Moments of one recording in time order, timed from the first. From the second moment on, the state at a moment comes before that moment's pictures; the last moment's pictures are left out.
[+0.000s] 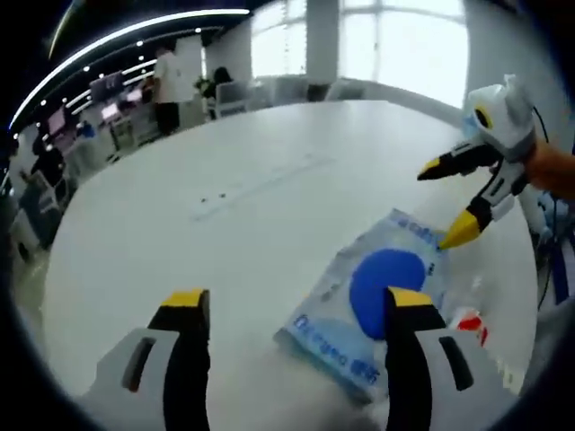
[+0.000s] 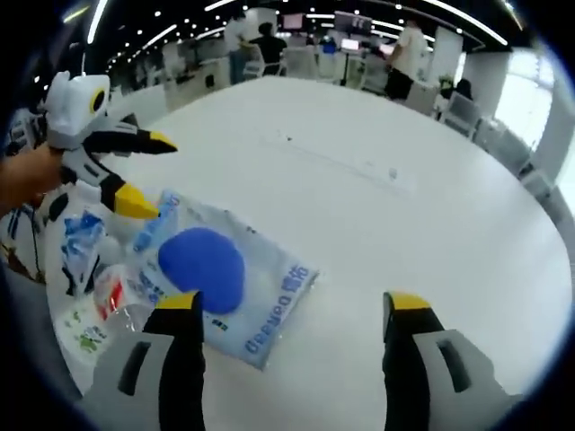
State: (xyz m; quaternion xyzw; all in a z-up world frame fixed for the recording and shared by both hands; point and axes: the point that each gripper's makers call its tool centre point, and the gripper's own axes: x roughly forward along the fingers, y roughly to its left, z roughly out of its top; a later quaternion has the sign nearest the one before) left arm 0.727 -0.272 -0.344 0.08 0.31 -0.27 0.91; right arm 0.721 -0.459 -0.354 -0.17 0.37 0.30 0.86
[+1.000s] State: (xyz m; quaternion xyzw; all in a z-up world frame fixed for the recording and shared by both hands) left arm 0.659 -0.280 -0.281 0.05 0.22 -0.39 0.89; right arm 0.684 -0.403 -0.302 -0.19 0.28 0.41 0.85
